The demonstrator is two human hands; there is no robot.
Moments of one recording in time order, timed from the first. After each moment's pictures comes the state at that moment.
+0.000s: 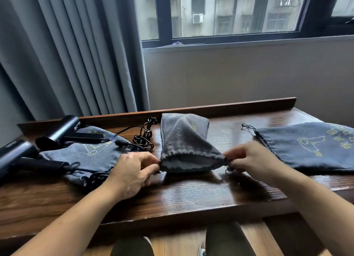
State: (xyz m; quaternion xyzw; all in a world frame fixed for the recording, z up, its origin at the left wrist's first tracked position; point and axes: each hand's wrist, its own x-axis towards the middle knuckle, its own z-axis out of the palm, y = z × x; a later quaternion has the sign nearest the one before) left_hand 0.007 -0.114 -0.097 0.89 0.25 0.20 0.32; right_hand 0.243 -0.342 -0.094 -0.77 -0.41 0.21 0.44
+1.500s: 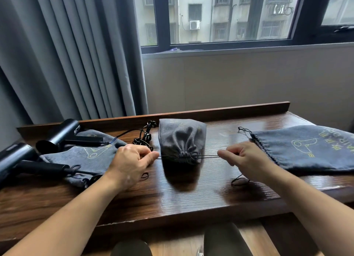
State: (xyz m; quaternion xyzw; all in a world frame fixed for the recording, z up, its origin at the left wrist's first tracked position) left_hand 0.012 -0.103 -0.080 0.91 0.24 0.26 0.22; right_hand 0.242 -0.334 -0.094 -0.78 -0.48 0.06 0.40
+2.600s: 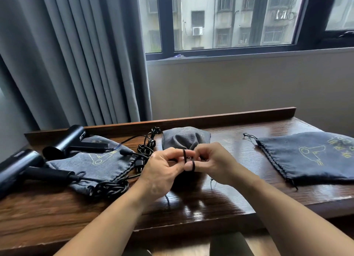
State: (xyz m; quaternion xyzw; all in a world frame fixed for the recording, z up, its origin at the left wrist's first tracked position) left_hand 0.045 -0.159 -0.079 0.74 0.10 0.27 0.61; right_hand 0.201 -0.261 -0.091 -0.62 -0.56 0.15 0.53
